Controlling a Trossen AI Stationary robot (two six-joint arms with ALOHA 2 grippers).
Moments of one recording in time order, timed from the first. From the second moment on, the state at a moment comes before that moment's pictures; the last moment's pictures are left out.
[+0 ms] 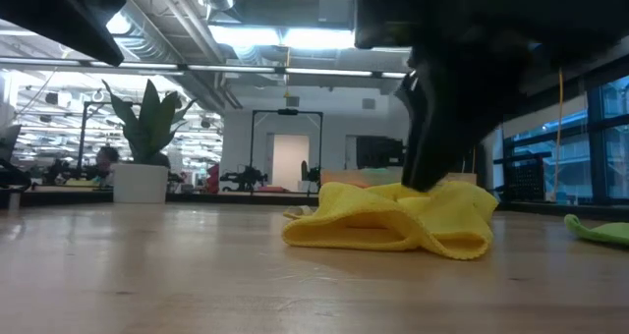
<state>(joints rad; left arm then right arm) -0.76 1.16 0.75 -0.64 -0.73 -0.51 0.46 1.96 1.35 -0.64 0.24 0.43</state>
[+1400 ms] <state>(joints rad) -0.81 1.16 0.75 -0.64 -0.73 -0.59 0.43 1.99 1.35 -0.57 0.16 0.33</state>
